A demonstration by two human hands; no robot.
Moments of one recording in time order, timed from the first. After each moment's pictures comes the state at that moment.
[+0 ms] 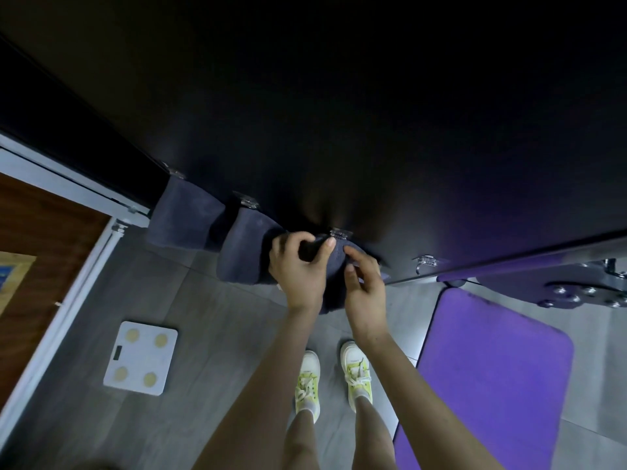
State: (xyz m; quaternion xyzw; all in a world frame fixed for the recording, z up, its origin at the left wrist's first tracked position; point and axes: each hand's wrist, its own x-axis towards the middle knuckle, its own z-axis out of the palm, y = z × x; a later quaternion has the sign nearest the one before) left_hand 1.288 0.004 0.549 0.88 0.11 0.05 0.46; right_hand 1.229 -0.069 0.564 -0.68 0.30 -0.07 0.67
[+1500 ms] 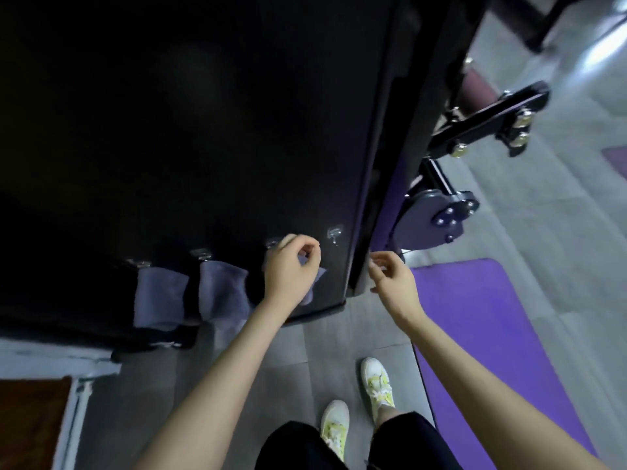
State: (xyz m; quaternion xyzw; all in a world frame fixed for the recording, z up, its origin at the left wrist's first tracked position) left_hand 1.230 0.008 0.691 0.84 -0.33 -0.07 0.43; right_hand 1.091 -0.109 0.653 -0.68 0.45 -0.18 0.55
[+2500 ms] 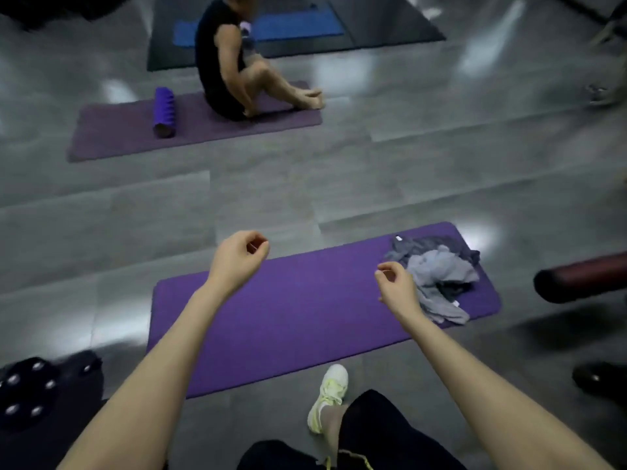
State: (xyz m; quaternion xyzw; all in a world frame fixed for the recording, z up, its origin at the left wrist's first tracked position) left_hand 0.703 -0.258 0.705 0.35 -0.87 -0.32 0.11; right_hand 0.541 -0.021 0.622 -0.09 0.86 -0.46 0.22
